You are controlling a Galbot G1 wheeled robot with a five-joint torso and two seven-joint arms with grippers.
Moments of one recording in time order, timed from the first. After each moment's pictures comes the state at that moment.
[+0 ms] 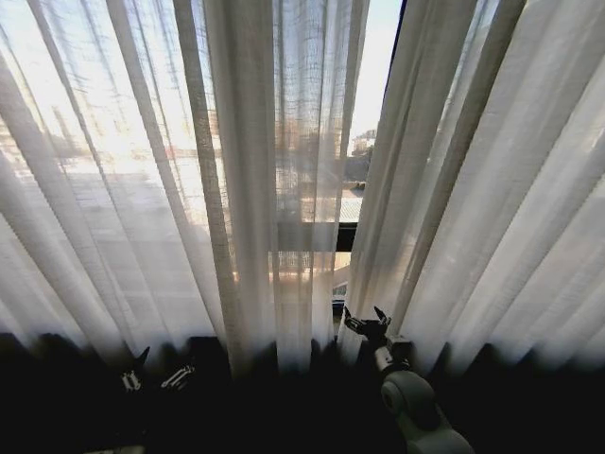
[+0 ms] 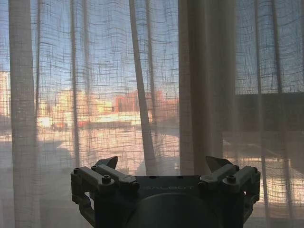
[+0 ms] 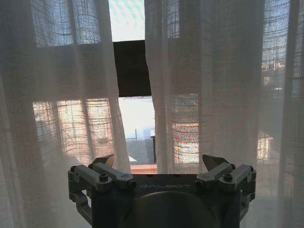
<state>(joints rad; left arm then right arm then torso) 1.92 -1.50 -0.79 -2.37 -0.21 -0.07 0.03 -1.18 1.27 0.41 1.89 0.36 -0.28 0.20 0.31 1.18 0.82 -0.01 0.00</state>
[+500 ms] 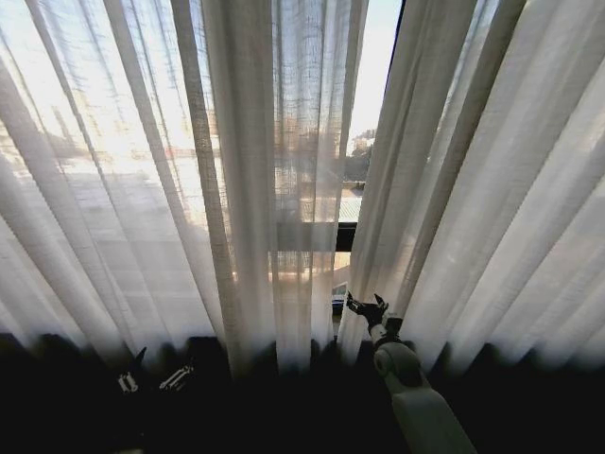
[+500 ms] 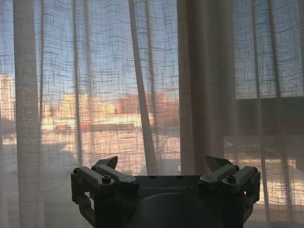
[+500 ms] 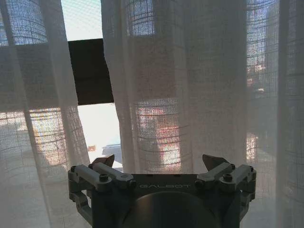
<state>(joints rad) 1.93 -1.53 -0.78 -2.42 -0.18 -0.05 0.03 -1.00 1.28 0.43 1.67 0.39 -0.23 0.19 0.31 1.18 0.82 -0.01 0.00</state>
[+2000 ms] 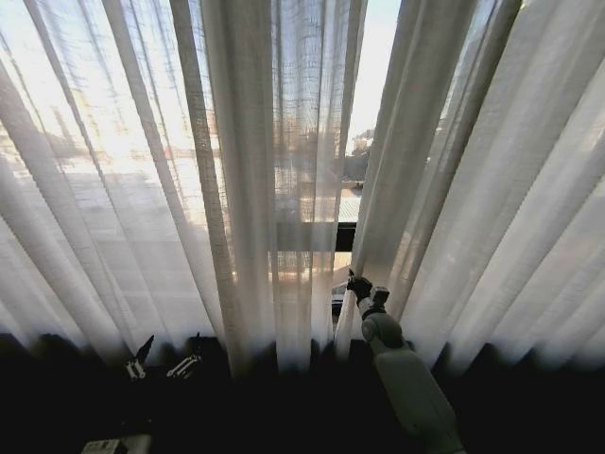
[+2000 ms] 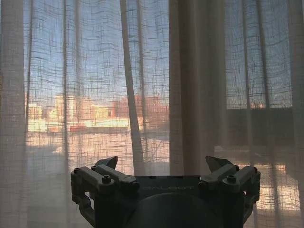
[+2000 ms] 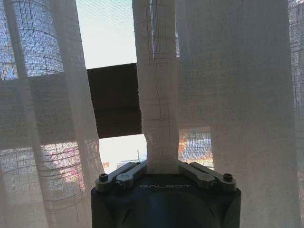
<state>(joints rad) 1.88 -1.53 -0.75 -2.45 -0.16 0.01 0.04 -0.80 1.31 0.35 1.52 0.42 -0.18 0.17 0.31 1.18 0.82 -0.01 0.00</state>
